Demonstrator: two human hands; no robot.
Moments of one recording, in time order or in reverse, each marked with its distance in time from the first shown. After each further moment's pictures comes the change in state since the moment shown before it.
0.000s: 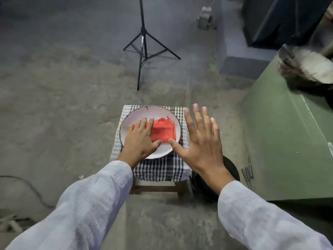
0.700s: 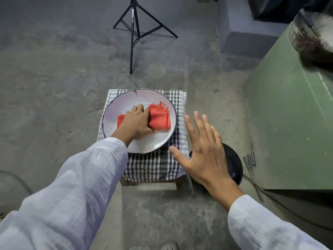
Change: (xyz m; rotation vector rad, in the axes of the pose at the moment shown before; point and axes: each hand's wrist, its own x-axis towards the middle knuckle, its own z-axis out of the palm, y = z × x) left_hand 0.086 -0.010 0.069 0.013 -0.144 0.115; right_hand -0.029 0.045 0.069 0.065 -0.103 0.040
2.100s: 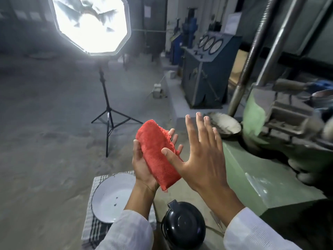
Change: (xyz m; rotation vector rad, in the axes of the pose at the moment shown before) left_hand -0.173 0.242 -0.309 -2.567 -0.480 0.616; right_hand -0.049 -0.059 -0.377 -0.097 0.535 0.104
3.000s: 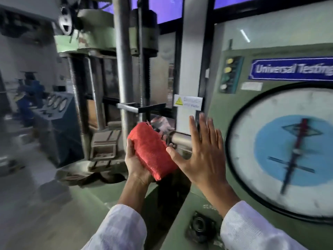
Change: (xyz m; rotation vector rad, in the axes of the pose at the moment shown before) left_hand -0.038 -0.467 0.415 -0.054 -0.263 -0.534; right_hand -0.289 0.259 -0.501 -0.641 0.515 0.509
